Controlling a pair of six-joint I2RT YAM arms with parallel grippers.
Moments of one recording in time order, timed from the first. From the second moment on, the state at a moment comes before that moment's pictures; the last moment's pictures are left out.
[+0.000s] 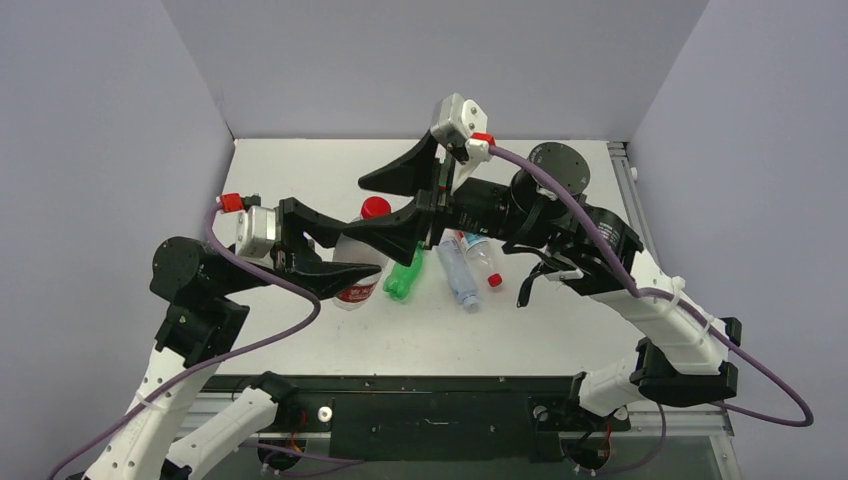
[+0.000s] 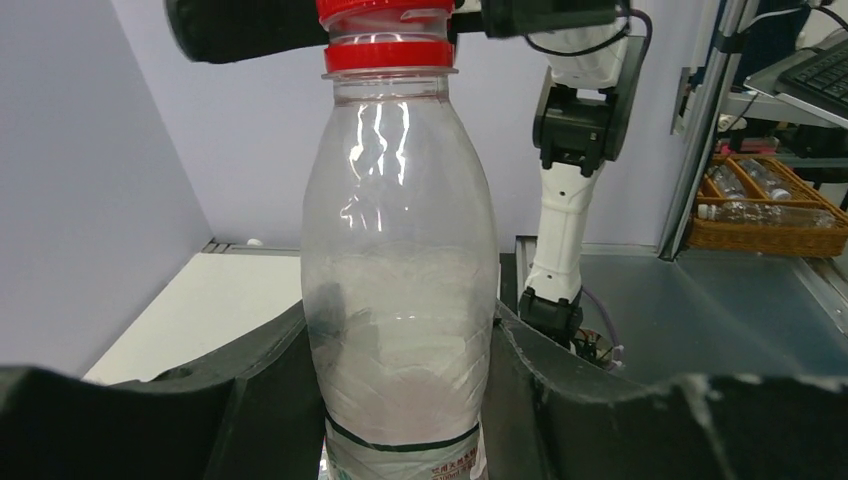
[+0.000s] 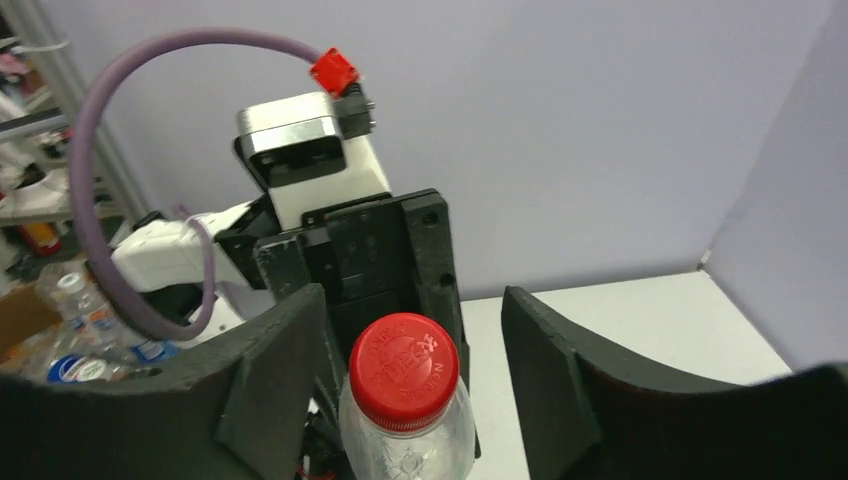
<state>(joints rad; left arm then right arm) -0.50 0.76 1.13 0.06 0.91 -0.31 1.14 1.44 2.04 -0.42 -0.36 0.09</state>
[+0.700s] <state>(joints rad) -0.50 0.73 1.06 -0.04 0.51 0.02 1.32 1.66 2.26 -0.48 0.58 0.12</state>
